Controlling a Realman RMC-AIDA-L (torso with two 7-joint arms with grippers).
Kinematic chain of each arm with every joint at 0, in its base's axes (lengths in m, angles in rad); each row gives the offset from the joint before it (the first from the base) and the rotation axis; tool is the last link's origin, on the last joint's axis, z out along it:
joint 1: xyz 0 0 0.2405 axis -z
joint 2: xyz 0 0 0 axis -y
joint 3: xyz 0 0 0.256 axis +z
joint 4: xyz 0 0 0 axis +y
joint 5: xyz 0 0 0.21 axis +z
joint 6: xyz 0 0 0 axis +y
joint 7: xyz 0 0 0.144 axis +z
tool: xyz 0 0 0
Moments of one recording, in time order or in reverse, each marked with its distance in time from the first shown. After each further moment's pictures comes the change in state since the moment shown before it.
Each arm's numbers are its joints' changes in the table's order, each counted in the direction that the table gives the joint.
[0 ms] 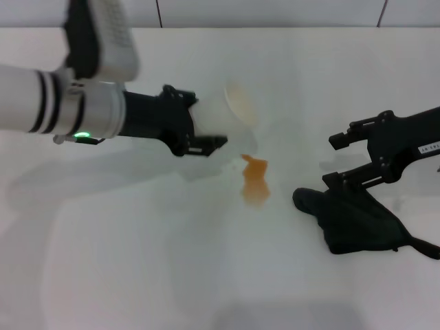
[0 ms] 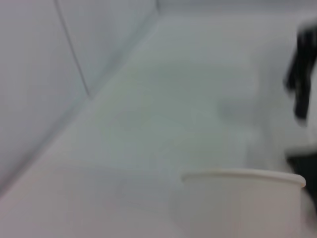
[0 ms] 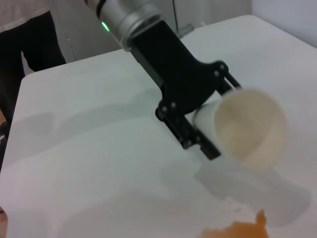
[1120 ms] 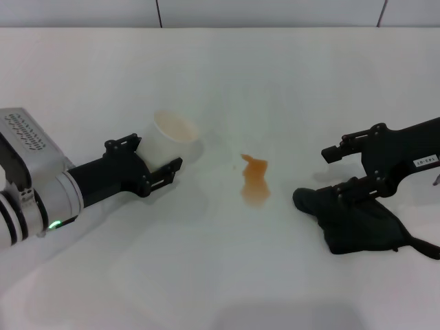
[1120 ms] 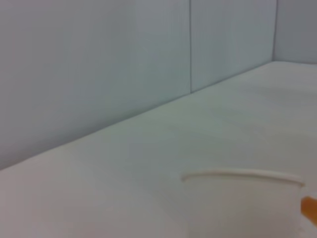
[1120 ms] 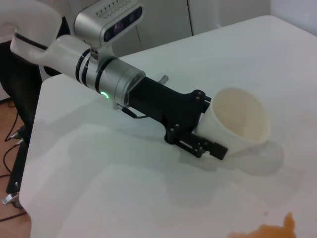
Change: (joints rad) left arm -0.154 0.008 -0.151 -0.569 -0.640 -0.135 0.728; right arm 0.026 -0.002 -0.049 0.002 0.047 -0.007 0.000
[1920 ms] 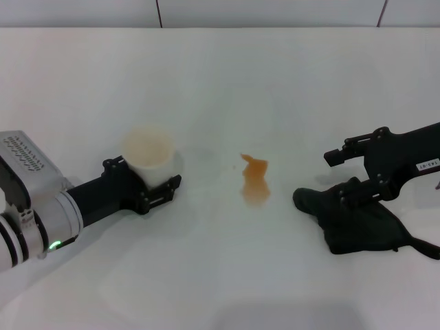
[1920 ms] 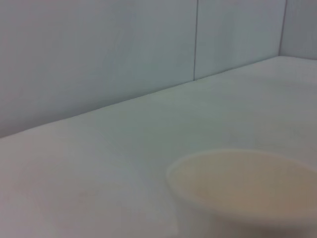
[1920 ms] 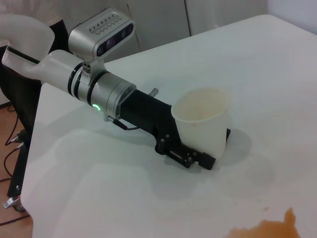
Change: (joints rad) left arm -0.017 0.001 0.001 -0.081 -0.042 0.008 0.046; right arm 0.014 0.002 0.000 0.004 0.008 -0.001 0.002
